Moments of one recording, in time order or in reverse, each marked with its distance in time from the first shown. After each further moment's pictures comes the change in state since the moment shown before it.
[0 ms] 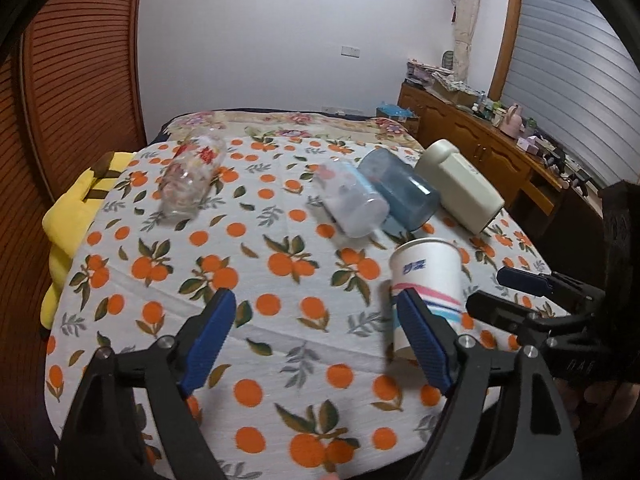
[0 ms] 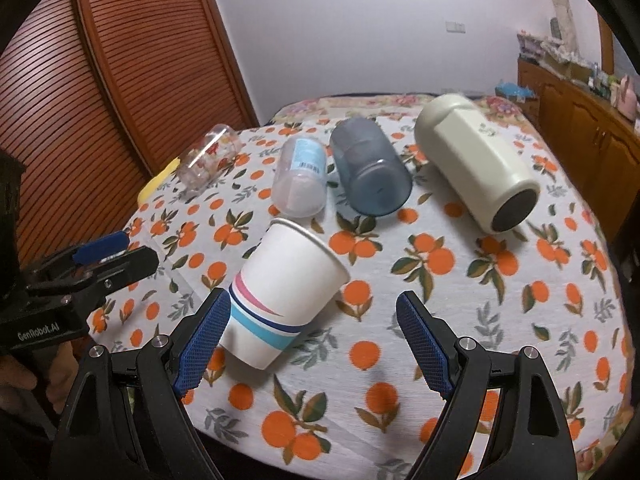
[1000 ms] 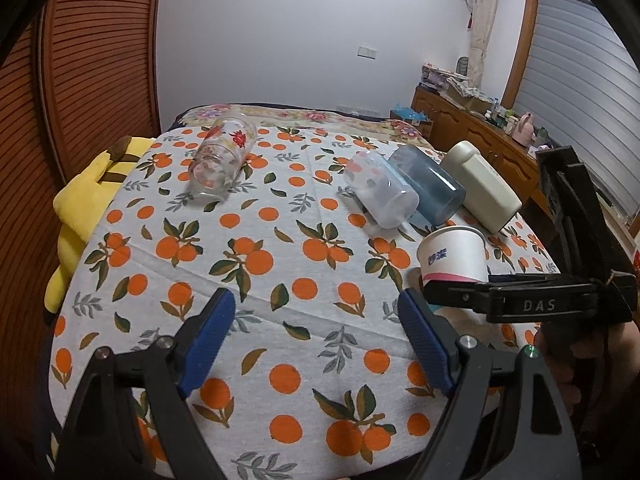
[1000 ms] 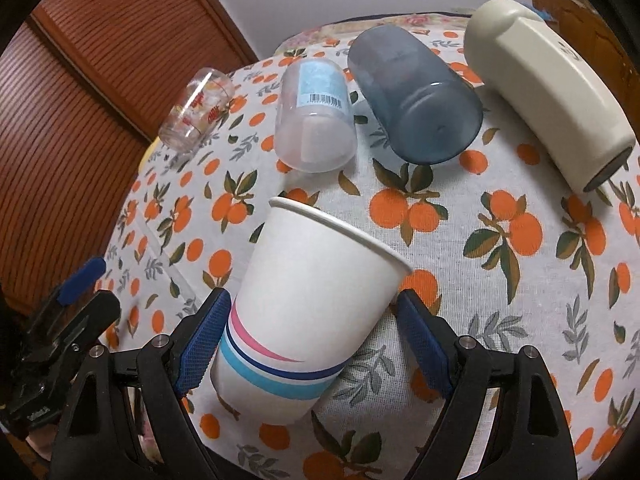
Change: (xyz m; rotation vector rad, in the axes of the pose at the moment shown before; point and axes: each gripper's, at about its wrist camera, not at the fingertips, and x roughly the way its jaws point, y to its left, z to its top) left arm -0.003 0.024 -0.014 -0.045 -0.004 0.021; right arm 0.072 0.005 0.020 0.098 0.278 0.082
